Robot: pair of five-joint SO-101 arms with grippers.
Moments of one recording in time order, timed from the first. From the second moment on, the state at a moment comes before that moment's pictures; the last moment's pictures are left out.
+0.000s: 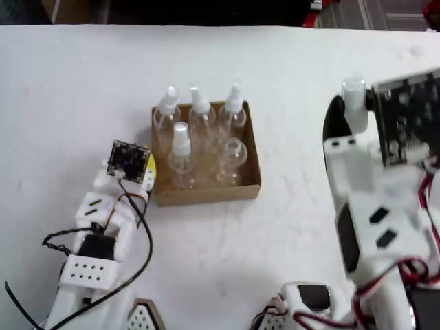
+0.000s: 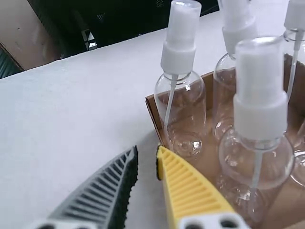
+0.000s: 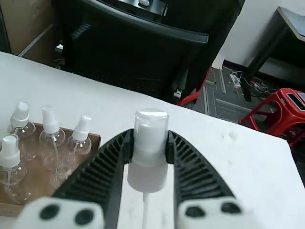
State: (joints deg) left arm 0.3 -64.7 86.8 12.3 -10.2; right arm -2.9 -39.0 -33.8 97.4 19.1
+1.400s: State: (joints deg) left arm 1.5 -64.7 86.8 12.3 -10.2; right arm -9.1 -76.4 35.3 41.2 17.9
